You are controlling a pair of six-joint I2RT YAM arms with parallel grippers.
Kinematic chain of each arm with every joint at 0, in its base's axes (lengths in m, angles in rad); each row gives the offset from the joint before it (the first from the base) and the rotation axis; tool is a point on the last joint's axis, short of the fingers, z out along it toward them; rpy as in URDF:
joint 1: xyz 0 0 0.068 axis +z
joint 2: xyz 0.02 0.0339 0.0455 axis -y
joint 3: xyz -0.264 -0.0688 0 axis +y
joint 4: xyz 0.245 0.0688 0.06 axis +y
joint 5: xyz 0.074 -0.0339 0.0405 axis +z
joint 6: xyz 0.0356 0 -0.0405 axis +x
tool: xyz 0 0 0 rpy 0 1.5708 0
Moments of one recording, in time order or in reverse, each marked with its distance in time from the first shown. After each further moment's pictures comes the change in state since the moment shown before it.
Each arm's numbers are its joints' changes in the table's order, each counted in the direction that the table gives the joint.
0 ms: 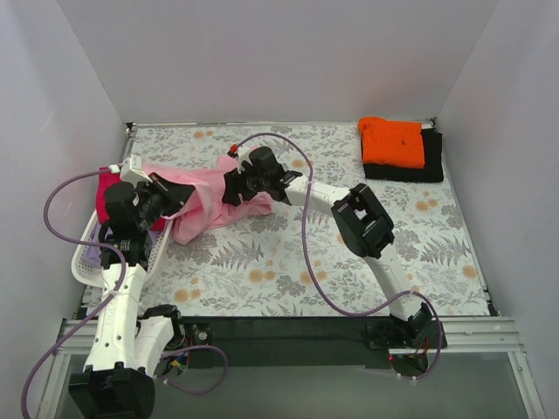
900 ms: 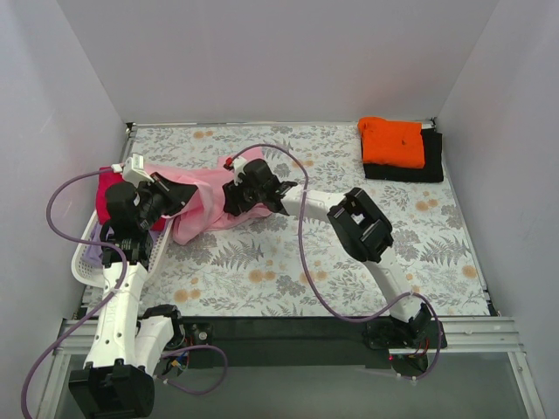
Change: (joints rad) left arm 0.000 -0.011 0.016 -0.037 -0.040 -0.011; right arm 0.054 0.008 0.078 -0.025 -0.111 -0.021
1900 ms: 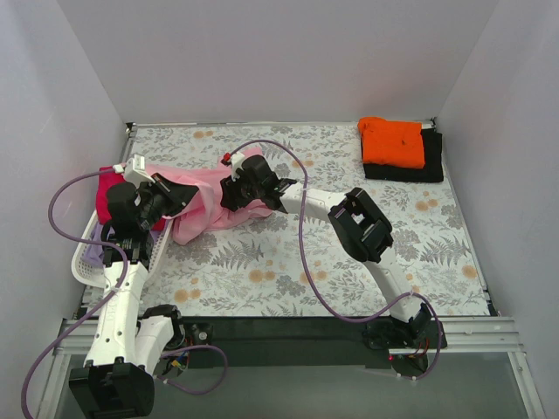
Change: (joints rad) left arm 0.000 -0.006 0.012 -0.012 -0.012 -0.003; right arm 0.005 0.008 -0.036 -0.013 -0.012 -0.013
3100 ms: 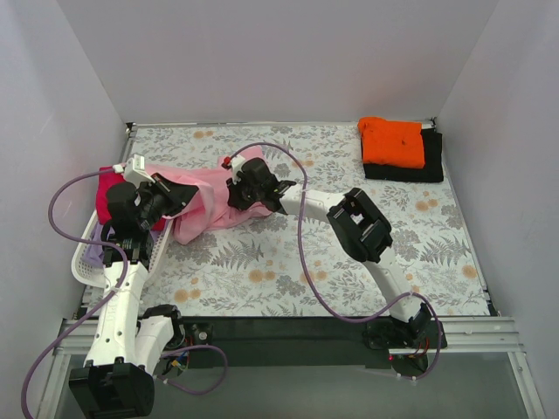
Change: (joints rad) left arm 0.000 0.000 0.000 -0.003 -0.003 0.000; right arm 0.003 -0.014 0.005 0.023 -0.024 -0.020
